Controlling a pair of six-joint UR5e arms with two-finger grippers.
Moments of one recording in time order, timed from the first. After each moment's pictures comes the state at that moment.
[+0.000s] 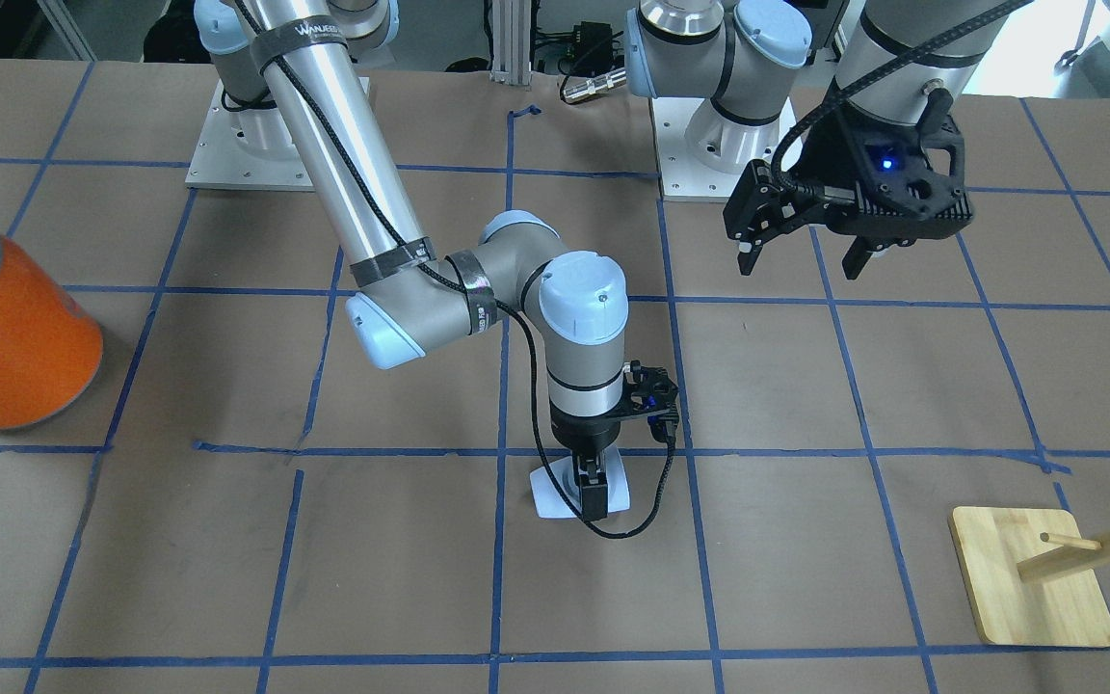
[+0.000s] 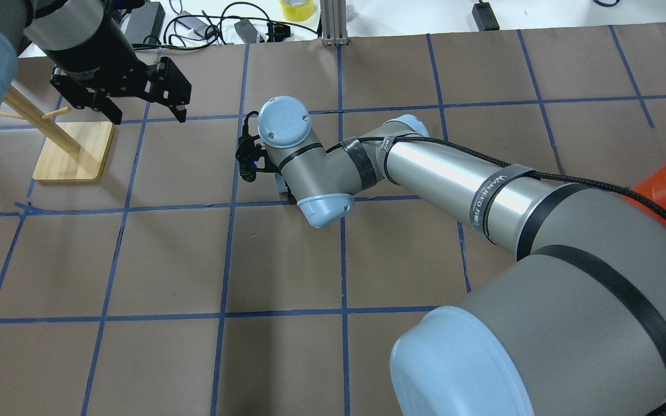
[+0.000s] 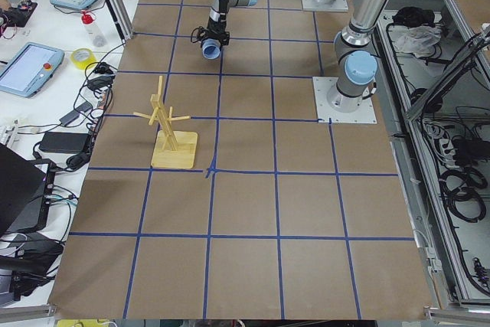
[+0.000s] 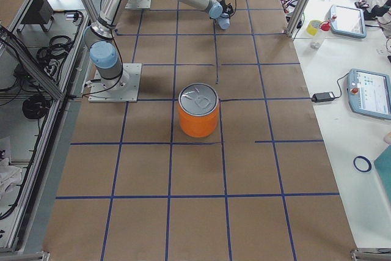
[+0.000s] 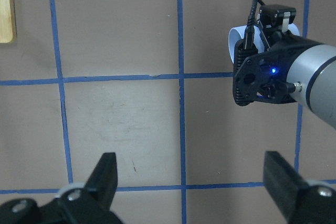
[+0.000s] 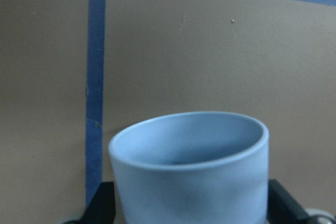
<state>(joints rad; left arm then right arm) -1.55 -1.58 -1.53 -1.51 1.56 0.04 2.07 -0.89 1.51 -2.47 -1.61 -1.14</state>
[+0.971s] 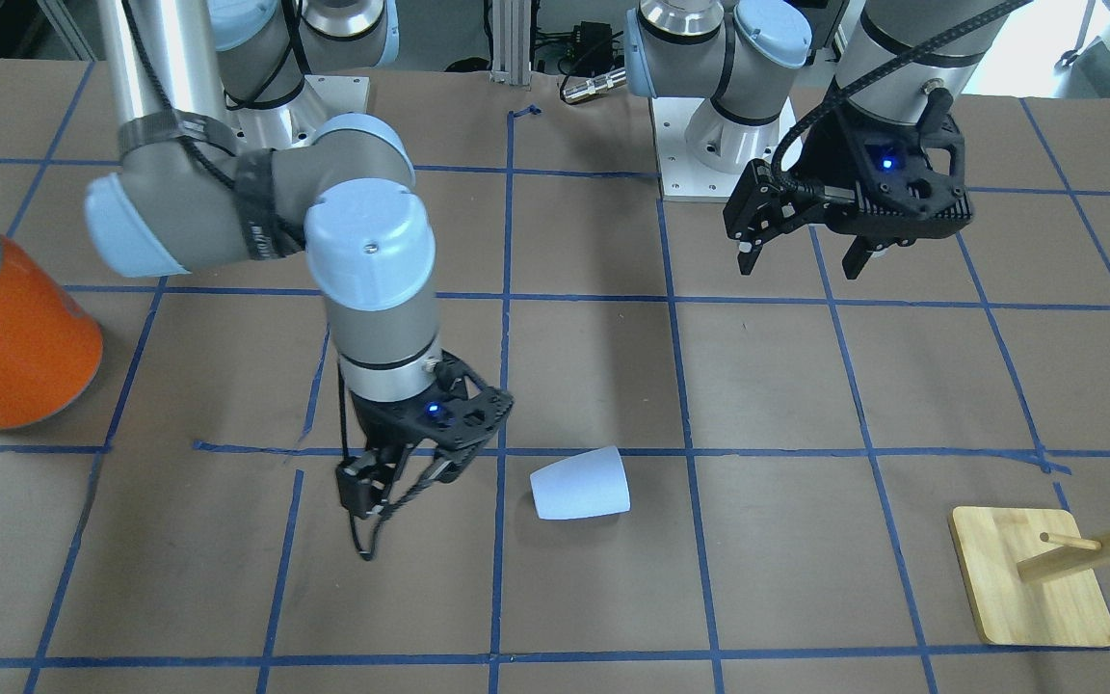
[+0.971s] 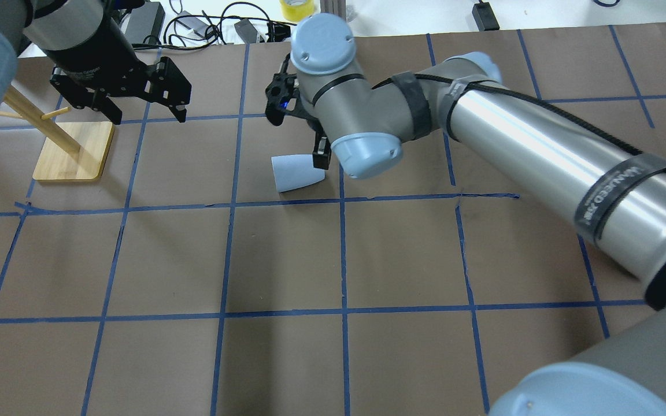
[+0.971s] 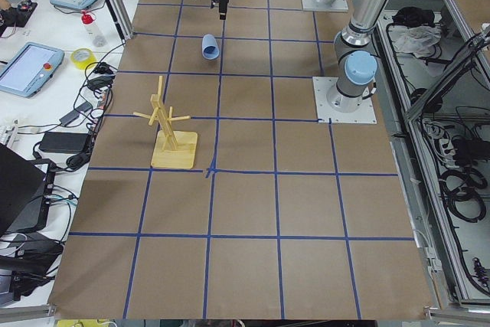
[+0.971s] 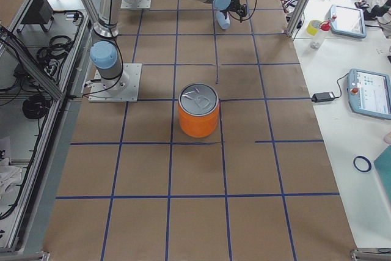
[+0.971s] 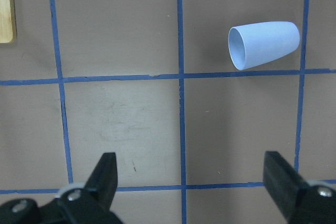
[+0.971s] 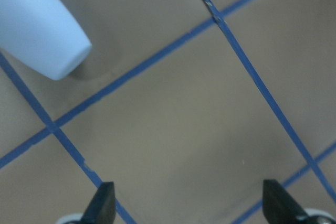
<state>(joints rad) -1.55 -1.58 -1.53 -1.51 1.56 0.04 1.79 -1.16 1.50 -2.10 -1.61 -0.67</state>
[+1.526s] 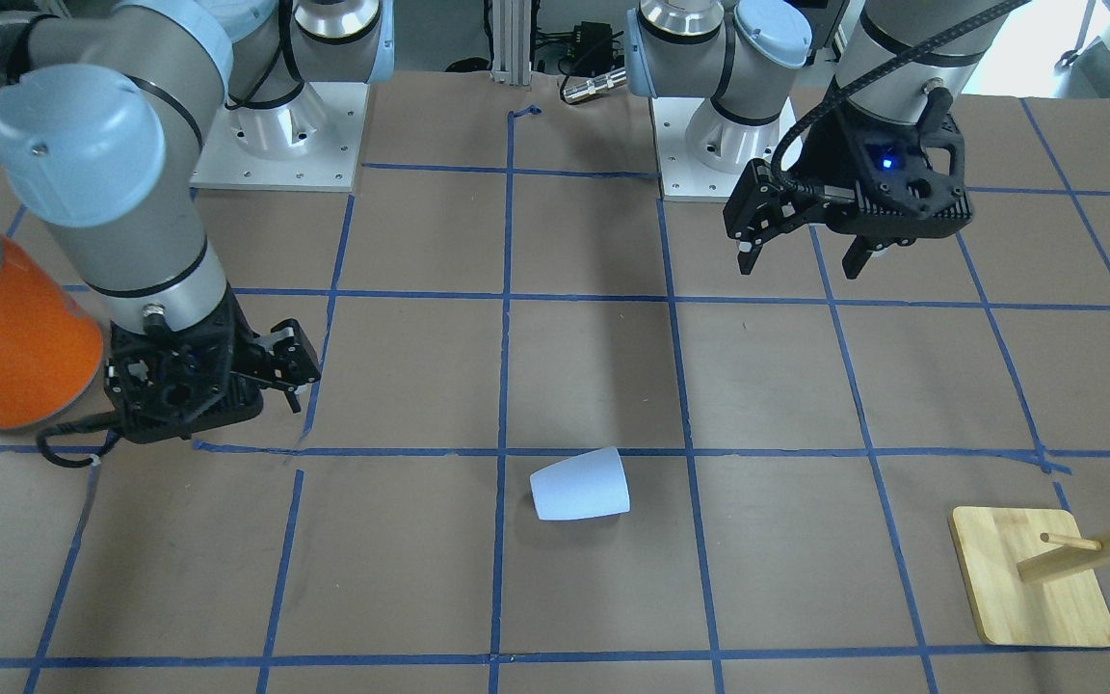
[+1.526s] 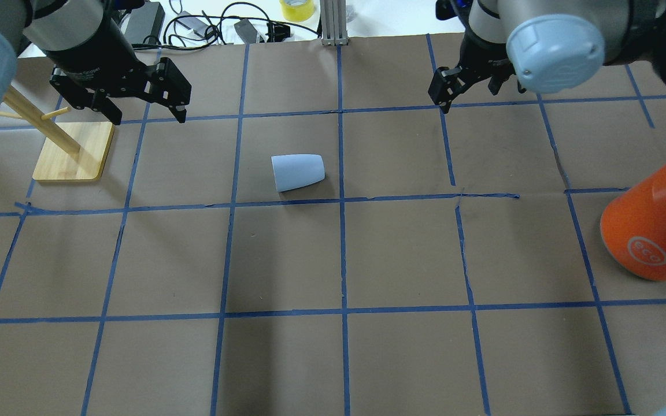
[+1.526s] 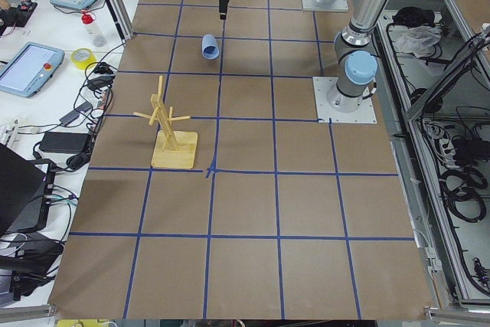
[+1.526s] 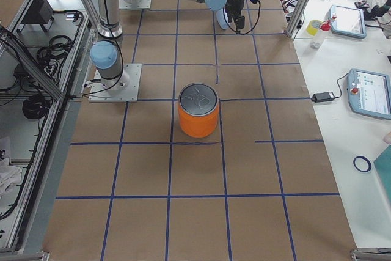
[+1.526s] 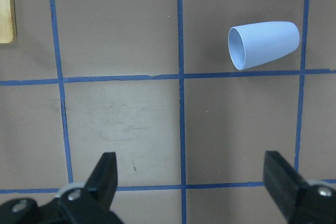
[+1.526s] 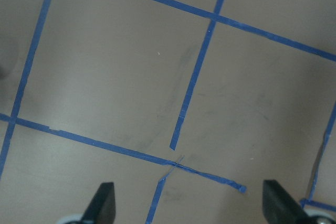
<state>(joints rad) -1.55 -1.58 -1.53 -1.52 1.56 0.04 1.59 -1.33 1.51 -1.85 -1.60 -0.24</state>
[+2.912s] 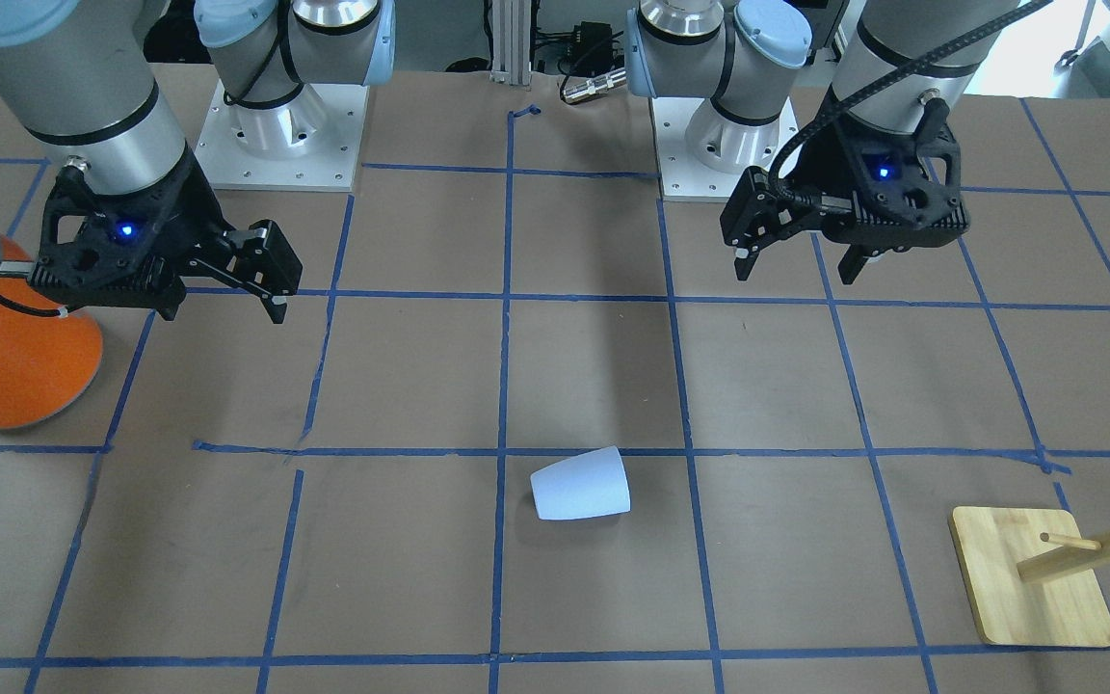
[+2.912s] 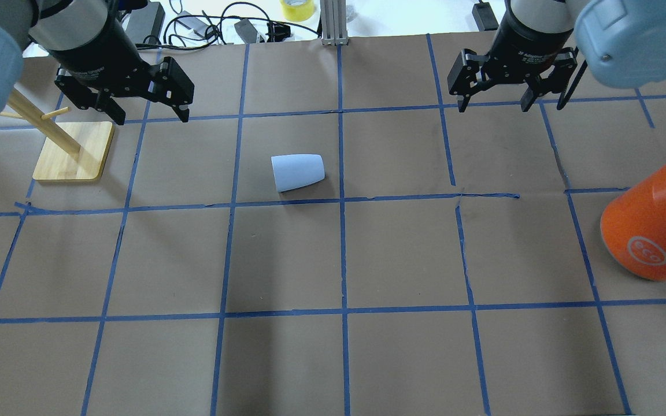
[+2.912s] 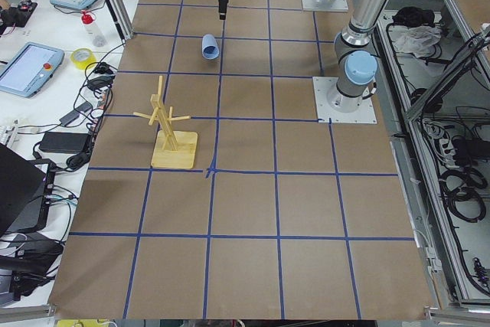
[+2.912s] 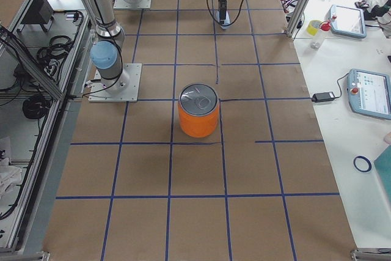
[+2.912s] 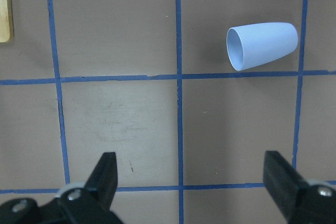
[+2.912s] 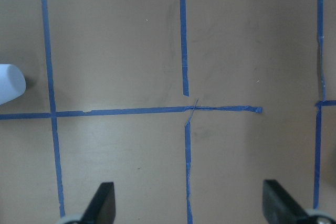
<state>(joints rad) -1.55 -1.60 -1.53 -1.51 1.56 0.02 1.57 -1.48 1.54 -1.68 -1.55 0.05</state>
